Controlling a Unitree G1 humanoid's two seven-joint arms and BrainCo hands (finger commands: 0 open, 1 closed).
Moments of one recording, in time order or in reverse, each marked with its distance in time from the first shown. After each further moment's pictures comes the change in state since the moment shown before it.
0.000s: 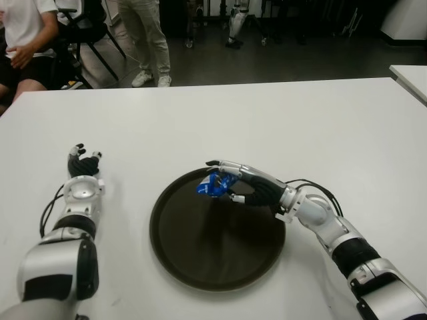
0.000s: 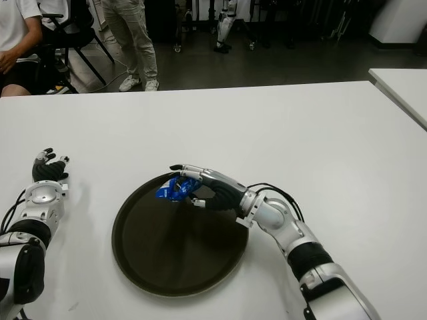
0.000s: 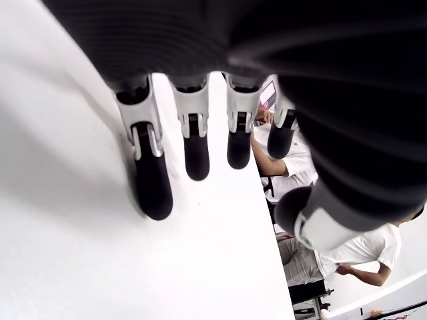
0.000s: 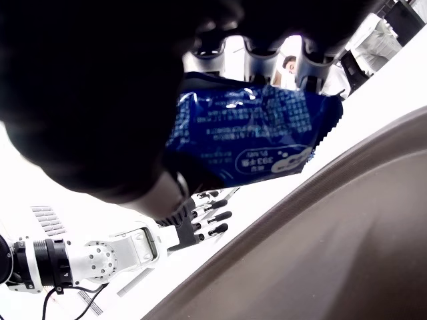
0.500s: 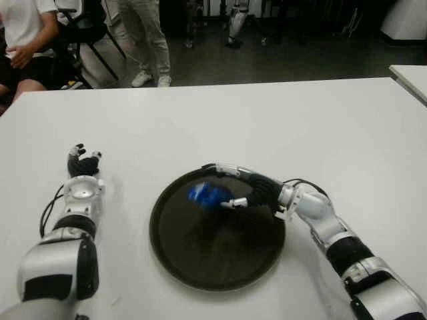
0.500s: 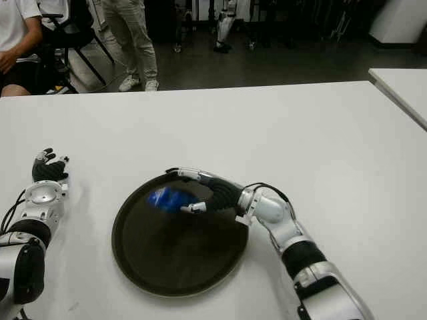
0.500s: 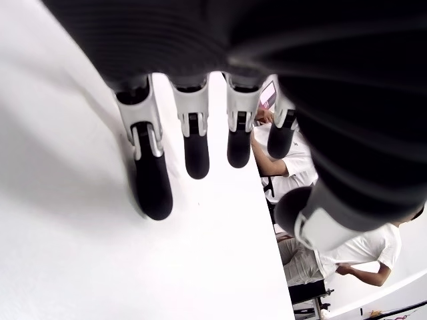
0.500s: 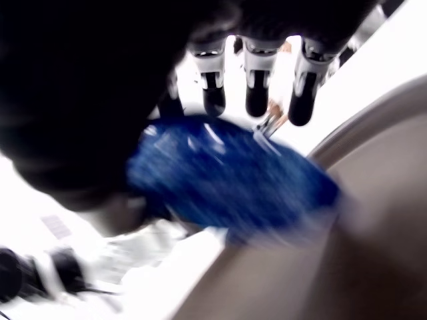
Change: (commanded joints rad) left arm 0.000 -0.002 0.011 0.000 -0.010 -0.002 0.000; right arm -0.011 0.054 -0.031 -0.007 0.389 0.147 0.489
